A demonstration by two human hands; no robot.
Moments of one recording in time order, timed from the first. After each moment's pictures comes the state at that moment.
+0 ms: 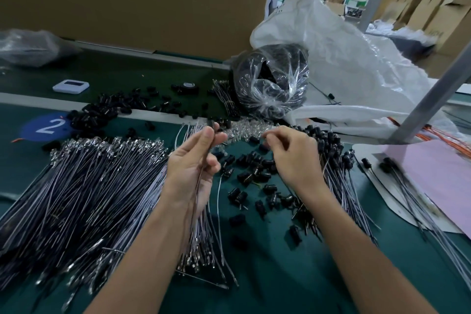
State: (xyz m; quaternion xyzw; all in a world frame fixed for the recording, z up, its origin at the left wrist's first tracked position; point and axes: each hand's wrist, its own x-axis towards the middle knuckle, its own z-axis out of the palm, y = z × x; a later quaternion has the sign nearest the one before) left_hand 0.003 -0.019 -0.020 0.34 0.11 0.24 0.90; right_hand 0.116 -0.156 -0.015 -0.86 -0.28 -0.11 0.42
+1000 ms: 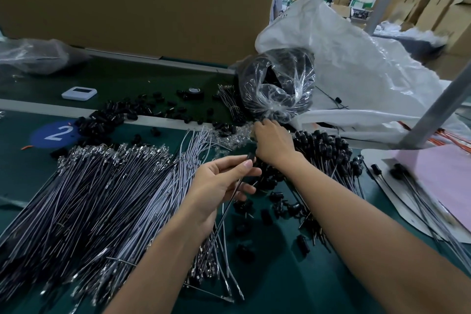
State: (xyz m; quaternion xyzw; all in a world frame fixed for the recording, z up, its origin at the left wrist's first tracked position) left_hand 0.009 -0.026 -0.037 0.52 0.13 0.10 0.84; right_hand 0.191 -0.095 -0.032 -0.93 -0.35 -0.10 0.00
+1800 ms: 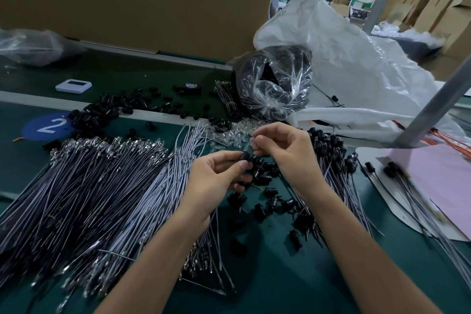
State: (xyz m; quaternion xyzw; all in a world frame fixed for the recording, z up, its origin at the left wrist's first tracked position) left_hand 0.013 -0.034 -0.039 0.58 0.14 0.17 0.79; right_hand 0.123 -0.153 -0.013 -0.72 -0.33 0.03 0.60
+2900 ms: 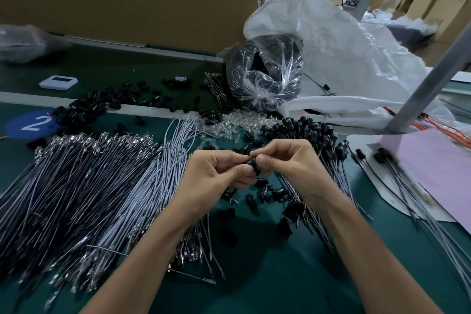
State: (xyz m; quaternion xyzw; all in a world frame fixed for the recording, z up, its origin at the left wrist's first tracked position) left_hand 0.007 -0.042 -0.038 0.67 -0.01 0.16 0.73; right_hand 0.102 -0.193 -0.012 -0.67 -0.35 0.17 0.63
